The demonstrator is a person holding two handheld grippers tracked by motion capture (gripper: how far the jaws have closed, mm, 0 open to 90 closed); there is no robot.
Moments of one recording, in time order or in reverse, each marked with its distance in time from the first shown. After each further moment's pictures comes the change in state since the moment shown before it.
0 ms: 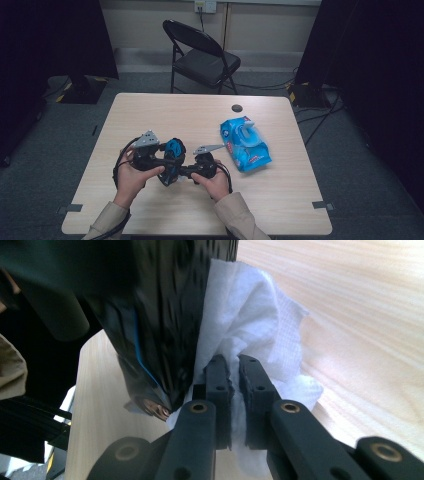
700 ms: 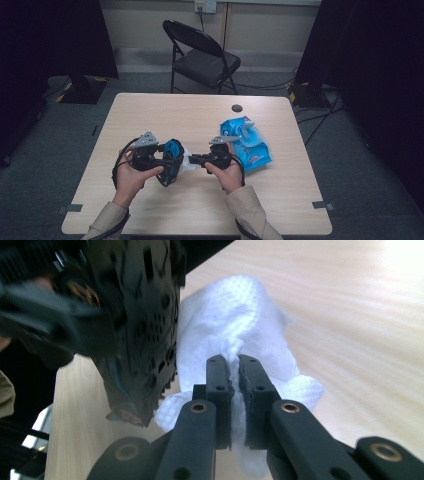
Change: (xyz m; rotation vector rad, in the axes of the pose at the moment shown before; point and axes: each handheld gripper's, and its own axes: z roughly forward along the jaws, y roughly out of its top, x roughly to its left) left arm 0.005 -0.007 0.002 0.028 0.010 -0.012; right arm -0.018 0.019 -0.047 -0.082 -0.103 0.002
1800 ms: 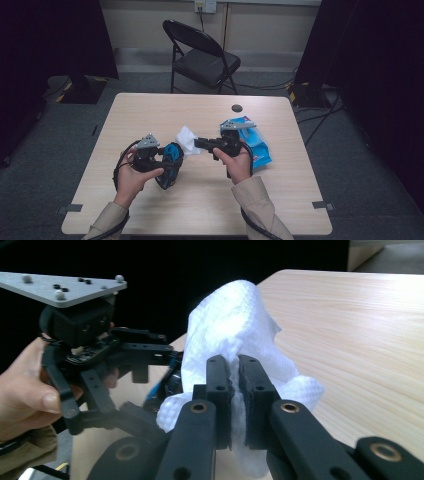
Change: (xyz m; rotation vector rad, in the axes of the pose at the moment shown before) left arm 0.005 -0.010 0.008 0.041 0.000 -0.020; right arm 0.004 0.040 -0.032 -0.130 0.022 -0.011
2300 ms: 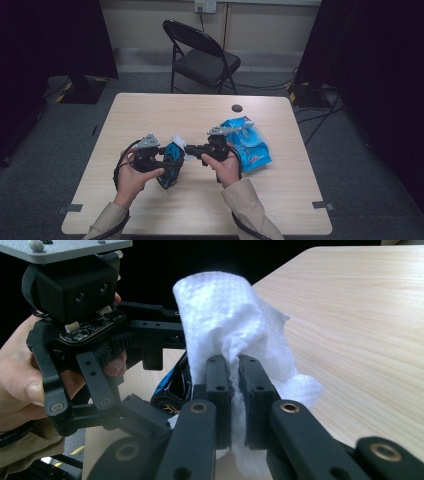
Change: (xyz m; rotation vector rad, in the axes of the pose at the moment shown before) left arm -0.002 0.003 -0.002 0.001 -0.007 0.005; right arm 0.010 -0.014 0.031 0.052 0.054 0.003
